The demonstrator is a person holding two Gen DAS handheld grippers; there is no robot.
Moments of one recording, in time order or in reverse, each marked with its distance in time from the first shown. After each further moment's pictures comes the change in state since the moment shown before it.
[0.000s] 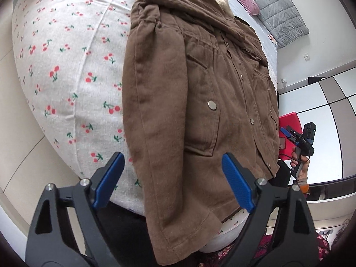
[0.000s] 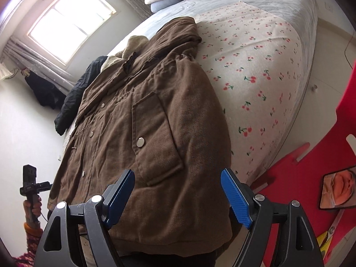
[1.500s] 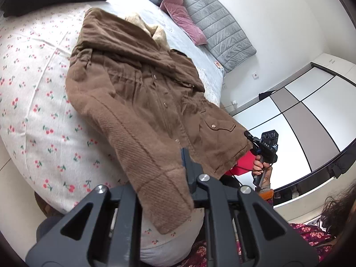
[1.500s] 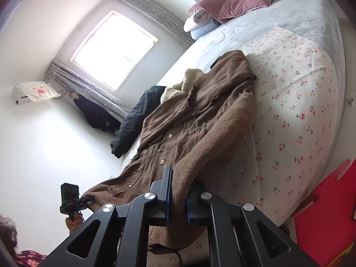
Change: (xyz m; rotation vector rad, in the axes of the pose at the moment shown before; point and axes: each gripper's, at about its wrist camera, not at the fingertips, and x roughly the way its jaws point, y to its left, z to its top) left arm -0.054 -0.075 -0.020 0.097 -0.282 -0.309; right arm -0.056 0.053 0.011 -0.017 -0.204 0.359
